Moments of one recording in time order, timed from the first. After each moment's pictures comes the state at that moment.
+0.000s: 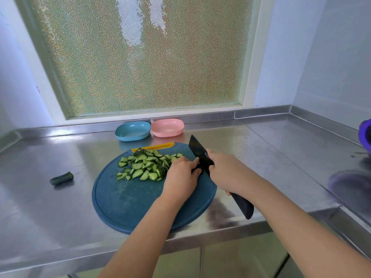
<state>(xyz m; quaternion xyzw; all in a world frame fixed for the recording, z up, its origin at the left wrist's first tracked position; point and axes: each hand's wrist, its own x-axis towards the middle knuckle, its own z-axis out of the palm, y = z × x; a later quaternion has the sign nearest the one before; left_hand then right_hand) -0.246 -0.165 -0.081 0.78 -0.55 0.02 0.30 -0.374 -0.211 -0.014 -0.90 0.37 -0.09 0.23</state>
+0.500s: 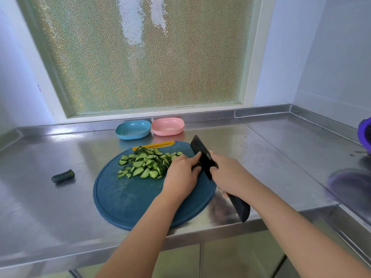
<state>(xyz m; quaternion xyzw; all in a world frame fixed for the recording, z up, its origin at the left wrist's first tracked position) -0.245 -0.165 -0.082 0.77 -0.56 0.02 0.31 -0.376 -0.212 -0.030 -0.86 0.39 -0.11 0.31</state>
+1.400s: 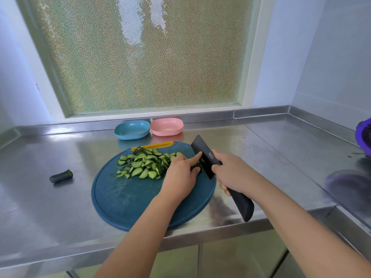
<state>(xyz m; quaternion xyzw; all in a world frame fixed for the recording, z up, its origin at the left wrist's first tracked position) -0.244 -0.166 -0.084 0.75 -0.57 0.02 0.33 -0.385 -0.212 -0.019 -0.84 0.38 -0.14 0.36</state>
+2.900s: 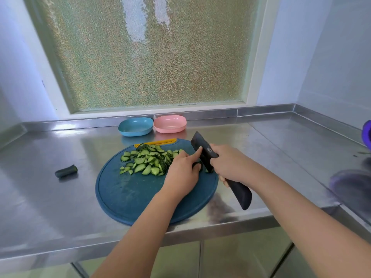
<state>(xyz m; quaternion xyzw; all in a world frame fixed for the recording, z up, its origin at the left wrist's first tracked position) -0.244 -0.165 -0.084 0.75 -0.57 0.01 0.33 -0.370 -0.217 -0.006 -0.86 0.40 -0.07 0.32</state>
